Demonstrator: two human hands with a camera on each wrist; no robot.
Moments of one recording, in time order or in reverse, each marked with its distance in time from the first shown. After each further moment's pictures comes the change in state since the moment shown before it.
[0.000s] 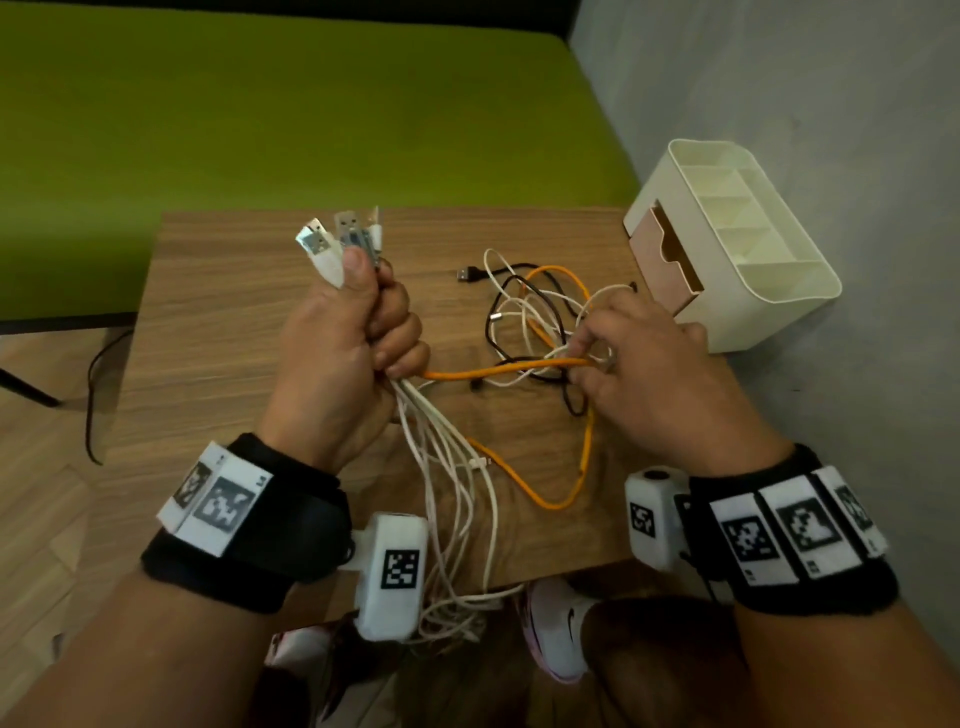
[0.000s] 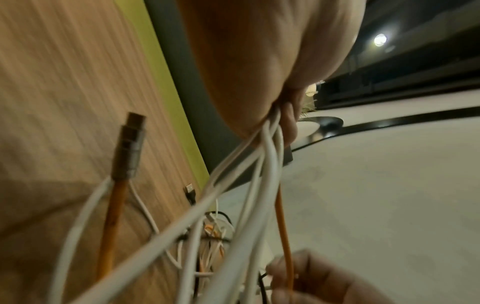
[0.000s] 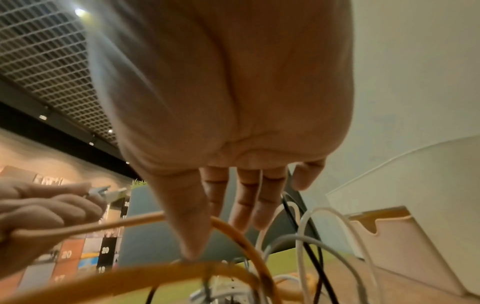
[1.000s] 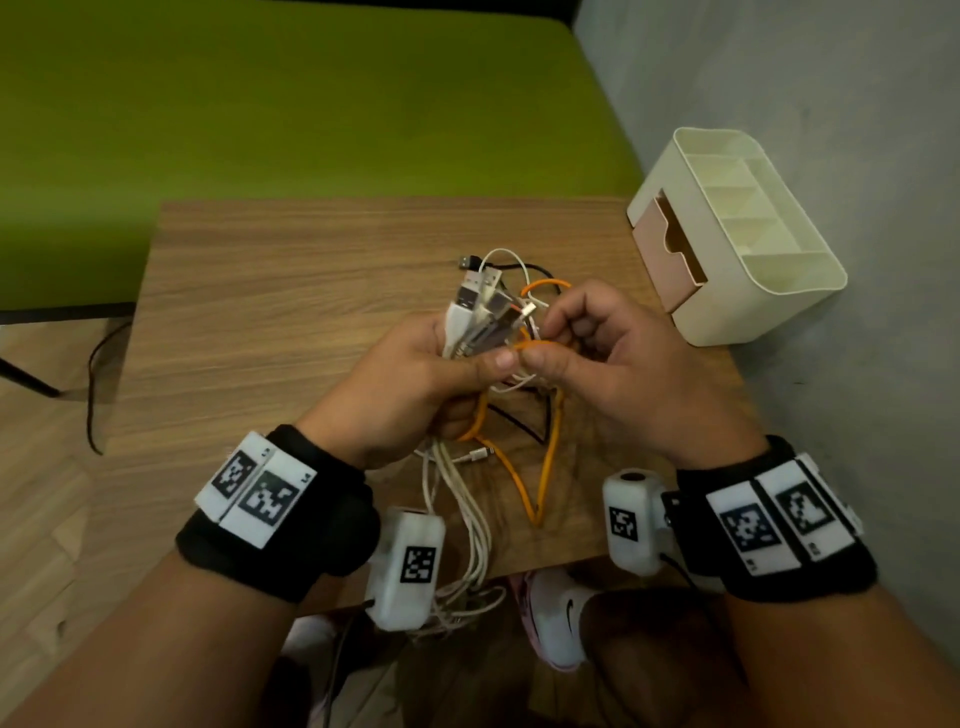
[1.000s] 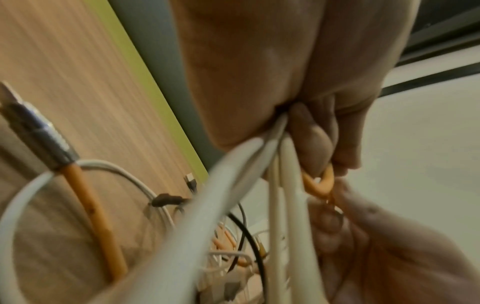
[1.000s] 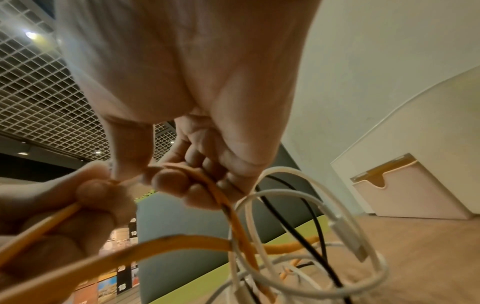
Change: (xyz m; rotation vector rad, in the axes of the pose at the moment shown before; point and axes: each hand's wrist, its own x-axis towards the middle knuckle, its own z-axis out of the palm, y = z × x) left_hand -0.012 -0.015 0.008 0.476 -0.318 -0.299; right_hand -0.007 -0.019 0.003 0.795 0.013 -0.158
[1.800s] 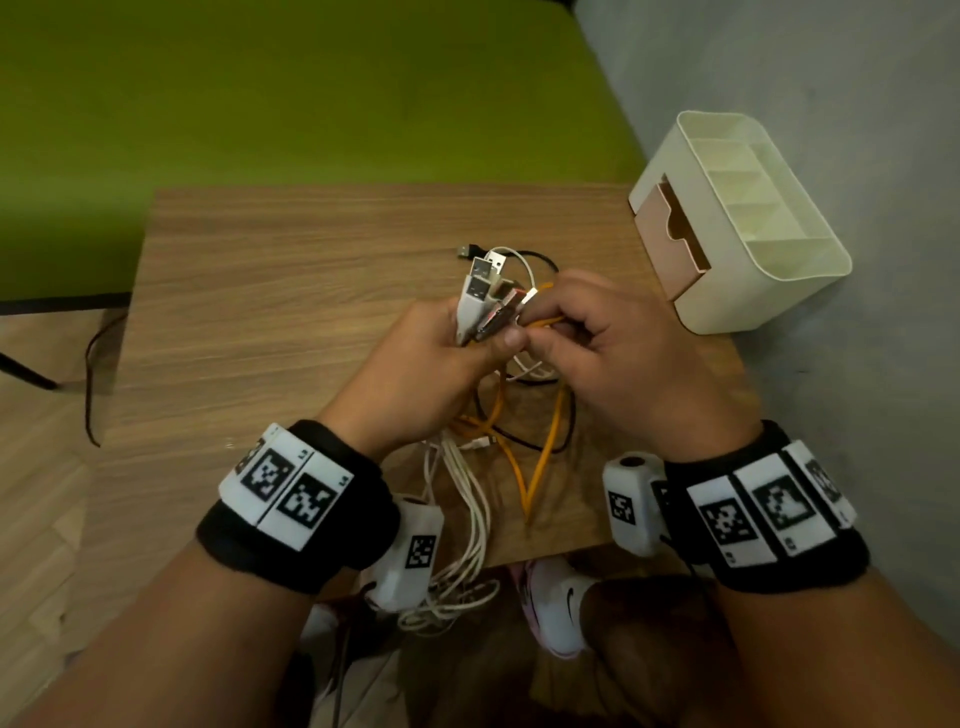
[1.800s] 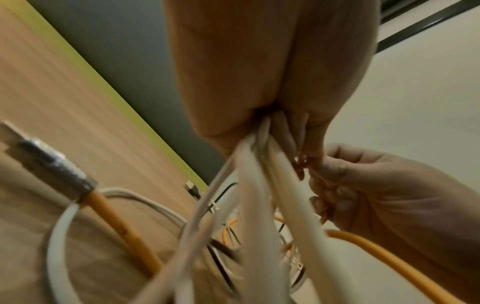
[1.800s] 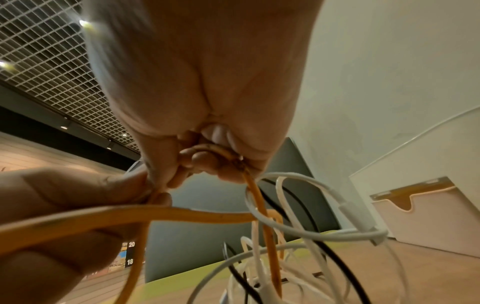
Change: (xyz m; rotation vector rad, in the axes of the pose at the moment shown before) left_hand 0.002 0.005 0.014 0.489 0.145 0.163; right_hand 0.011 0.006 0.006 -0.412 0.079 -0.271
